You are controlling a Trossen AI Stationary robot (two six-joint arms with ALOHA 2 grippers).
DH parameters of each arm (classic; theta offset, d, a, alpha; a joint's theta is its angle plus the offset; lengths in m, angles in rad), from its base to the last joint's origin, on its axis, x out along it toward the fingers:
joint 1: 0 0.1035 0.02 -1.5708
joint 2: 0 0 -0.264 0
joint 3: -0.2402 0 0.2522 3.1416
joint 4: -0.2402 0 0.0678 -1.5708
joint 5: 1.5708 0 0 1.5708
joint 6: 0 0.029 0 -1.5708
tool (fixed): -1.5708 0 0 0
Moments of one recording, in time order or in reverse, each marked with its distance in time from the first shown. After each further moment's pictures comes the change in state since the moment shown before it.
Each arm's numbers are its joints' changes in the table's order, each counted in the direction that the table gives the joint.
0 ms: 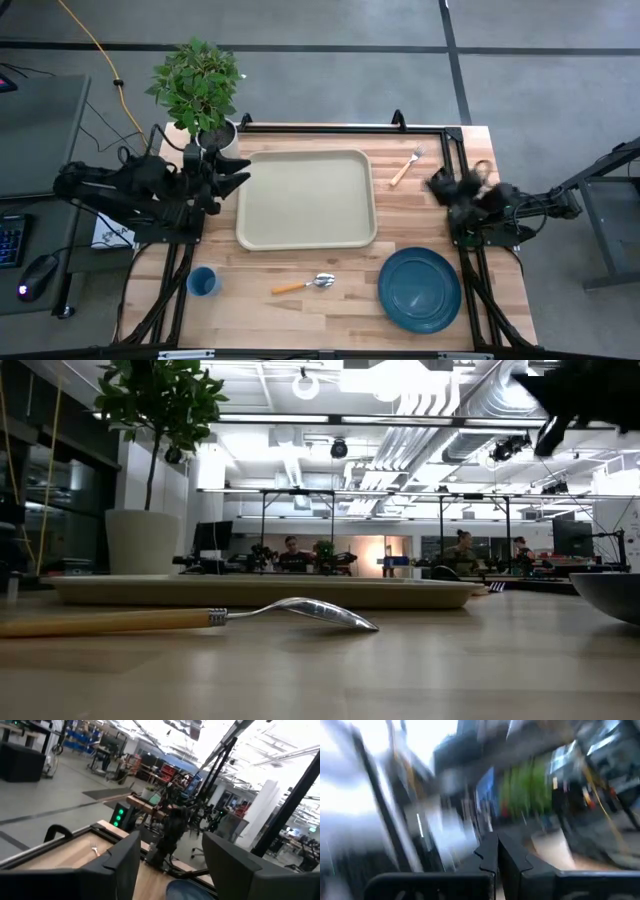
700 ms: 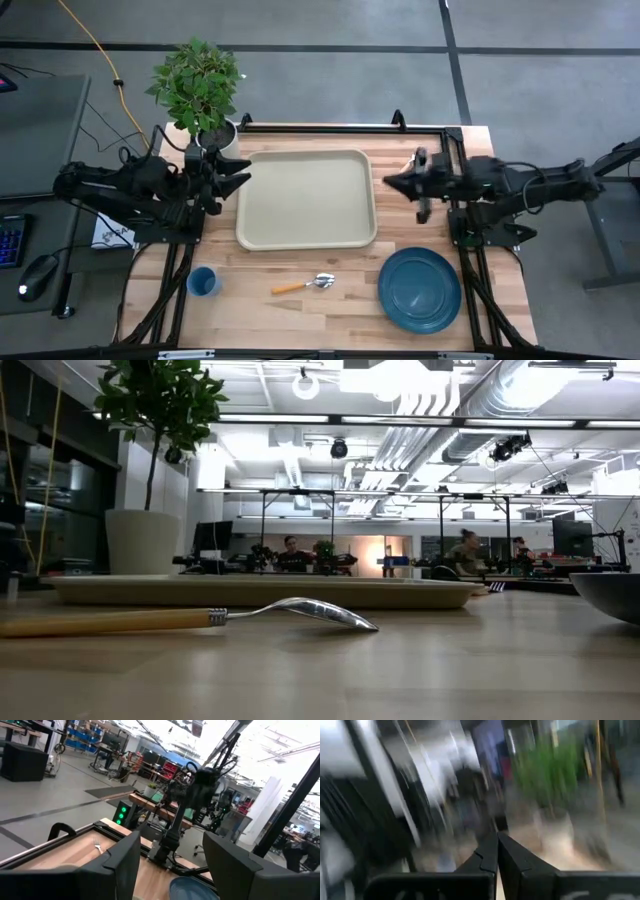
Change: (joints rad) left arm 0.000 0.003 0.000 -0.016 0.008 0.001; right arm -0.010 0.754 -0.826 -0.660 0.112 -0.087
